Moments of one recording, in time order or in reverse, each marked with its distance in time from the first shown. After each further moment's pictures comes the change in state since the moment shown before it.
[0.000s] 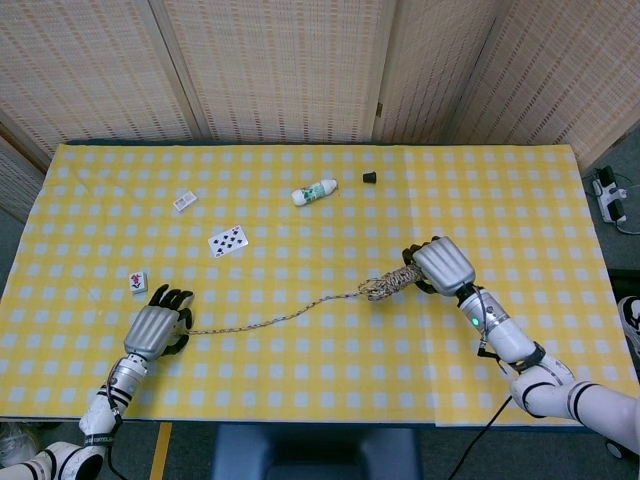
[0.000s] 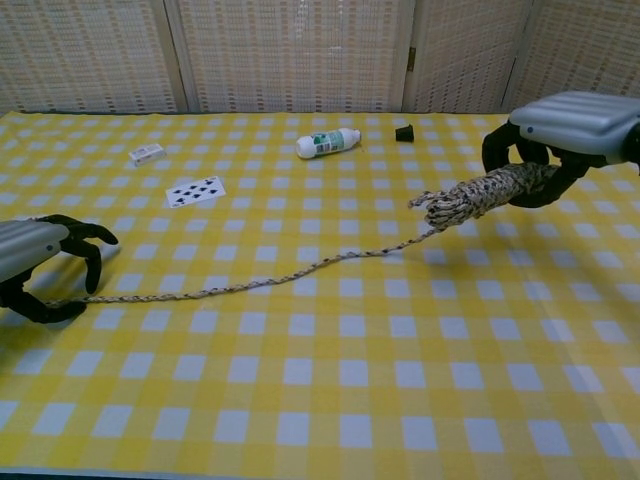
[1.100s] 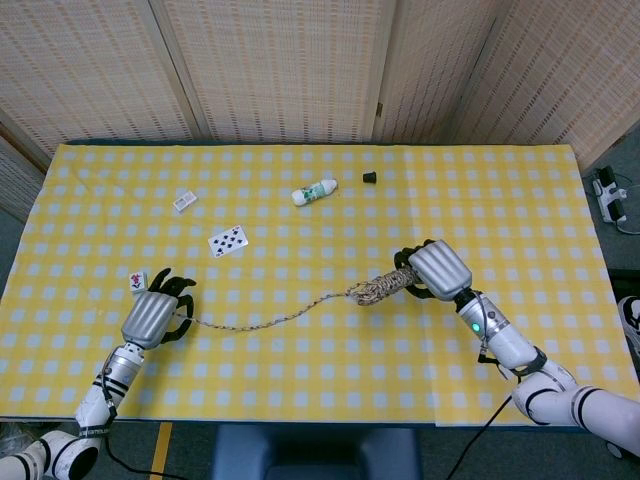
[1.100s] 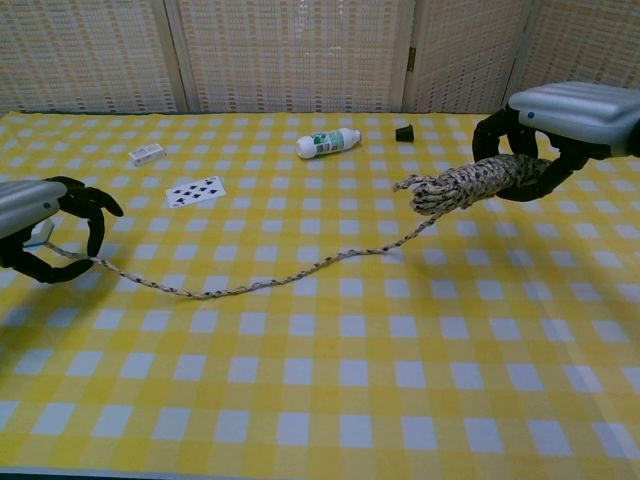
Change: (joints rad) left arm -0.036 0.073 -0.039 -0.068 0.064 0.056 -0.101; right arm -0.017 0.023 -0.006 -0.064 -0.076 0.083 0.144
